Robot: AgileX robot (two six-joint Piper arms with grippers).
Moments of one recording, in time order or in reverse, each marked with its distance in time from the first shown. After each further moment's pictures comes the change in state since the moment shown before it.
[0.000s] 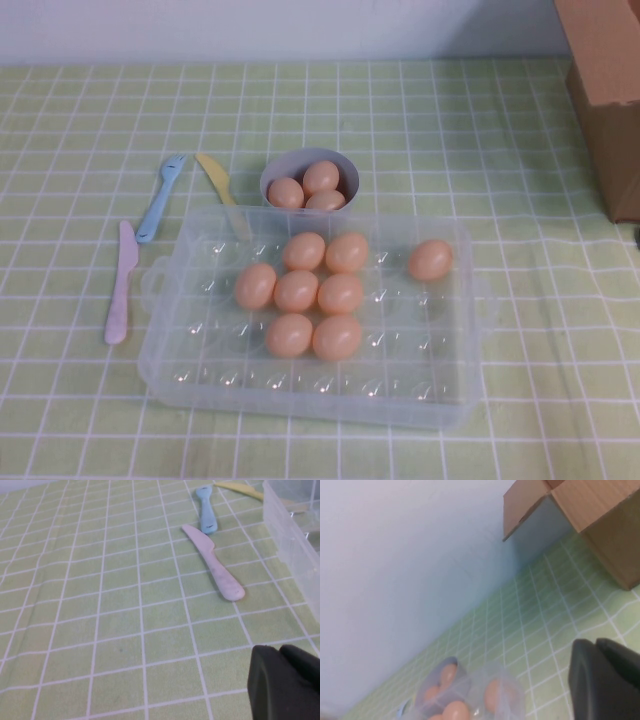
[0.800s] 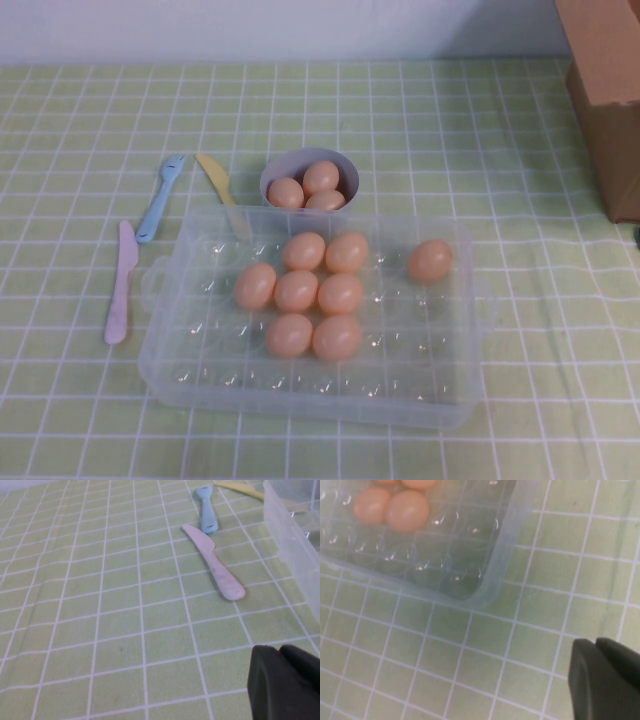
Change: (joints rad) right arm 0.020 0.916 -0.749 -0.578 0.855 0.010; left arm 0.000 0.000 0.000 0.000 0.000 0.000
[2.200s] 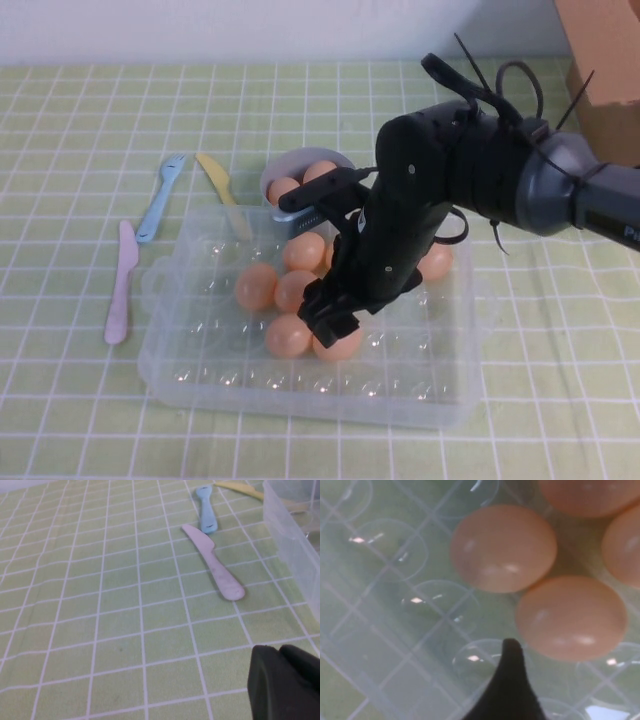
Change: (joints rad) right arm 0.703 1.063 -0.883 -0.372 0.008 0.244; left arm 0.000 0.000 0.000 0.000 0.000 0.000
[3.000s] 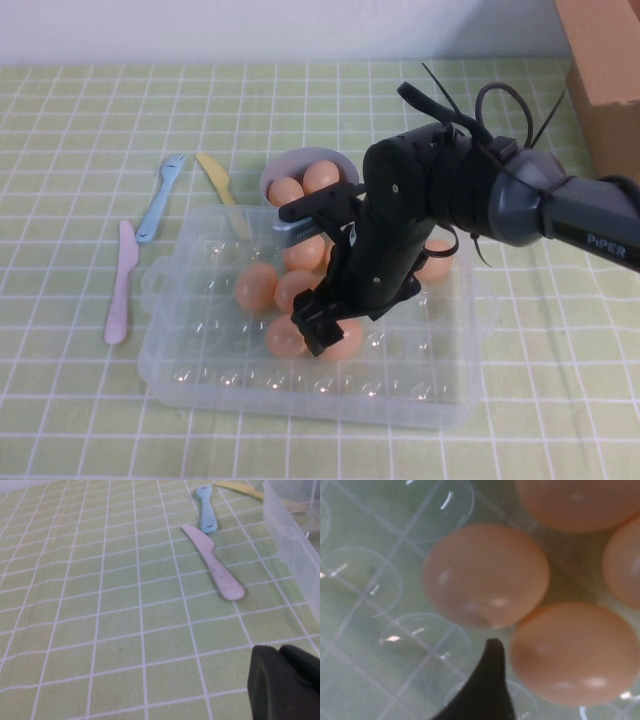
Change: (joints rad) right arm 0.002 0.070 -0.011 -0.022 -0.040 0.079; left arm 0.000 0.000 0.000 0.000 0.000 0.000
